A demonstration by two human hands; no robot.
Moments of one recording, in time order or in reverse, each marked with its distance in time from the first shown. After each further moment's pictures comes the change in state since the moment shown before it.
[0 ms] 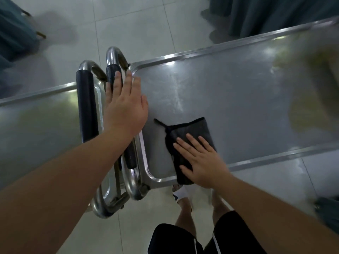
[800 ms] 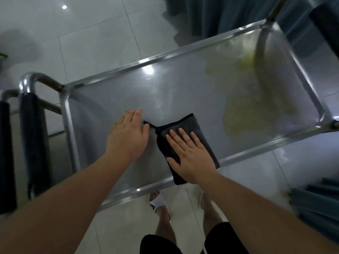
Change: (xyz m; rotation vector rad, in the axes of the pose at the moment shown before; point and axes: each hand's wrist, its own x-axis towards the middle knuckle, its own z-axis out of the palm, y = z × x) left_hand 0.004 0.202 0.048 -0.129 -0.296 0.061; right_hand -0.066 0.156 -0.014 0.063 0.096 0.228
